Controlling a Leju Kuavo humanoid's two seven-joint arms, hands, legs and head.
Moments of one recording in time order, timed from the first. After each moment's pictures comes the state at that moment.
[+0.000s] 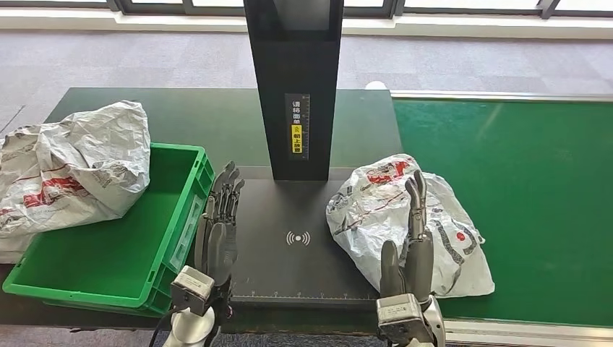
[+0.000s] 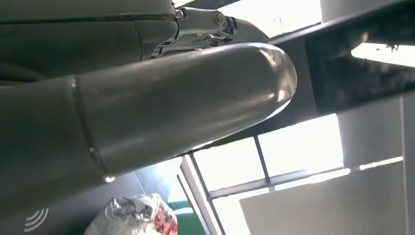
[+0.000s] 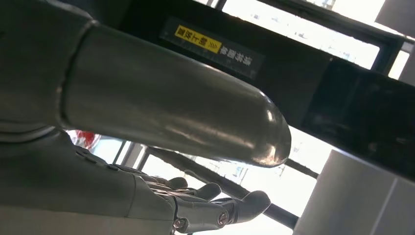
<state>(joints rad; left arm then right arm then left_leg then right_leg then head) -0.01 -0.26 -0.24 -1.50 -0.30 0.07 -0.60 0.14 0.25 0.26 -1.71 0.50 -0.40 -0.69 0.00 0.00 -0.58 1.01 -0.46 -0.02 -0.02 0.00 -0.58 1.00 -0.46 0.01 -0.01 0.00</state>
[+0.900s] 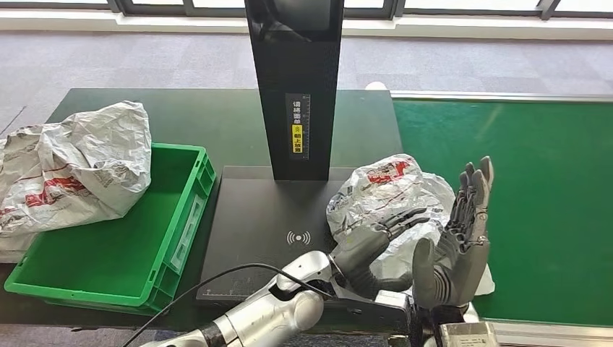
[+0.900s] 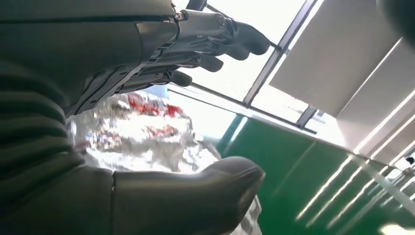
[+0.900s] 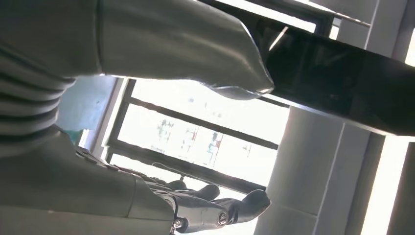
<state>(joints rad) -0.55 -0.36 -0.93 -0.76 -0.49 0.28 -0.31 0.11 0.18 0.26 -1.89 0.32 -0.41 -0.70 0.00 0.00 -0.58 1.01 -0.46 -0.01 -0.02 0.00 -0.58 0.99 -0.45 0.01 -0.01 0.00</state>
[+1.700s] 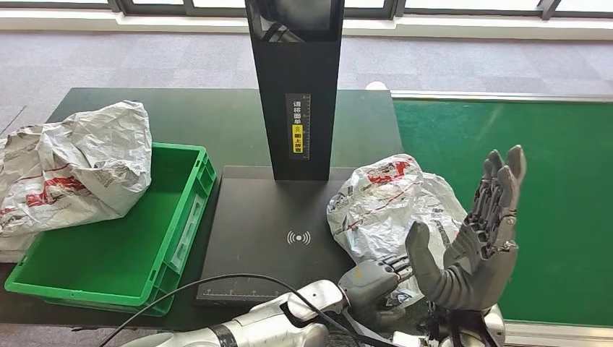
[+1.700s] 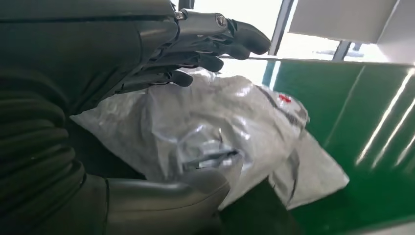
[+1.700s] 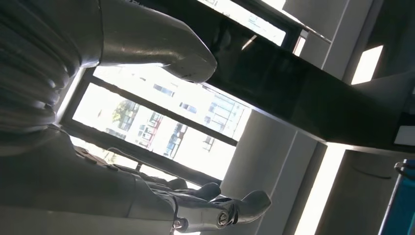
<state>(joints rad) -0.62 -0.36 -1.35 -0.58 -0.41 0.36 -0.10 0.06 0.14 0.27 -1.99 0.39 -0.36 -0.70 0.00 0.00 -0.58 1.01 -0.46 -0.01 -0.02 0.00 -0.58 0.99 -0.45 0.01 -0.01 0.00</state>
